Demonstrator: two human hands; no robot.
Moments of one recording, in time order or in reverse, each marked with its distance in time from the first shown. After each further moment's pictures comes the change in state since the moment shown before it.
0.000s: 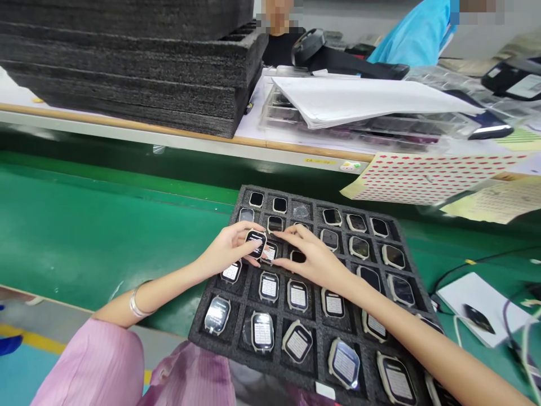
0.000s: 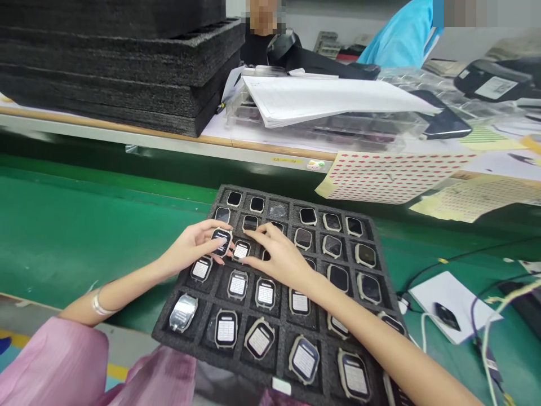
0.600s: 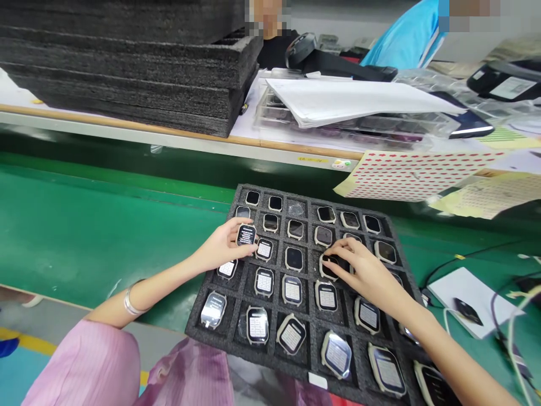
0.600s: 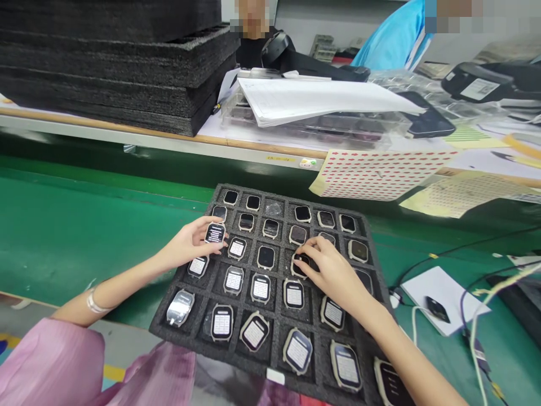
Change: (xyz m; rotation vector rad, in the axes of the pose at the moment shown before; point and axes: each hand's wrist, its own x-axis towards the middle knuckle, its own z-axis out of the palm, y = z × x) left_hand -0.001 -0.015 -0.011 0.178 0.020 0.043; right_hand -0.078 0.050 -0.034 -0.232 0.045 0.149
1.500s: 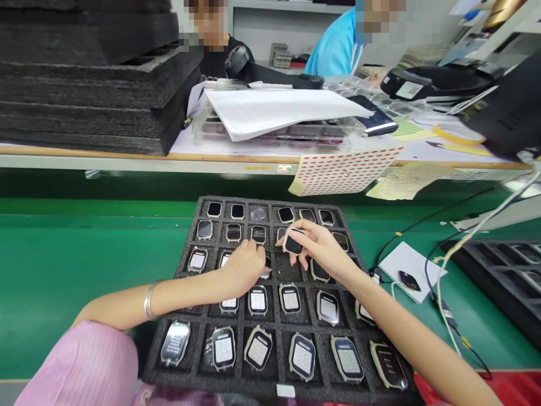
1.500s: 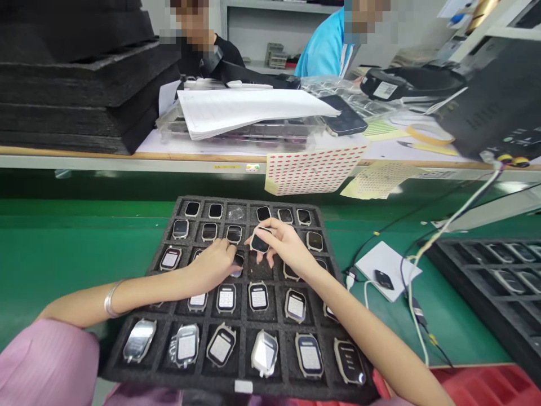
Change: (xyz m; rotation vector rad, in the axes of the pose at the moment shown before) left_hand 0.061 -0.017 0.103 1.152 -0.235 0.317; right_hand 0.023 -0.015 -0.022 1.205 0.041 0.331
